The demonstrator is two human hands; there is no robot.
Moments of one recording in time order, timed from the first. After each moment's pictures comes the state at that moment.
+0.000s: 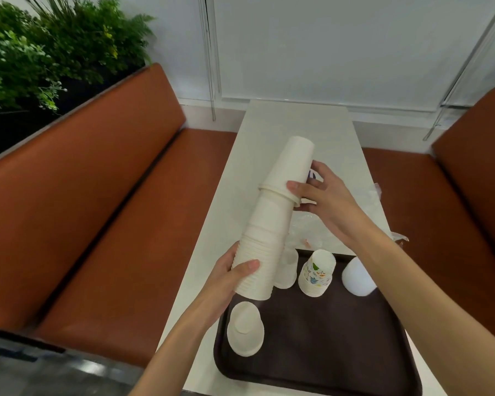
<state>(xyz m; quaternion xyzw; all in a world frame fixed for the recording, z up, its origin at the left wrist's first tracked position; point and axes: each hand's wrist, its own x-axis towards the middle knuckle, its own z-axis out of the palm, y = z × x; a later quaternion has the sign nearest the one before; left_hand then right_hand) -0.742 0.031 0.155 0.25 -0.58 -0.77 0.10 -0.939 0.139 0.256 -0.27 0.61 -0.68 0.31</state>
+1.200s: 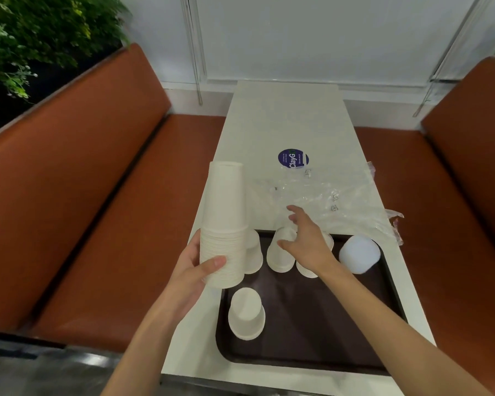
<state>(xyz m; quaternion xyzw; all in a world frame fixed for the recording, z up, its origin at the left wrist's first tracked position) -0.704 -0.005 0.148 0.19 -0.55 -0.80 0.15 -0.911 0.148 0.119 -0.29 0.85 -0.41 0.19</state>
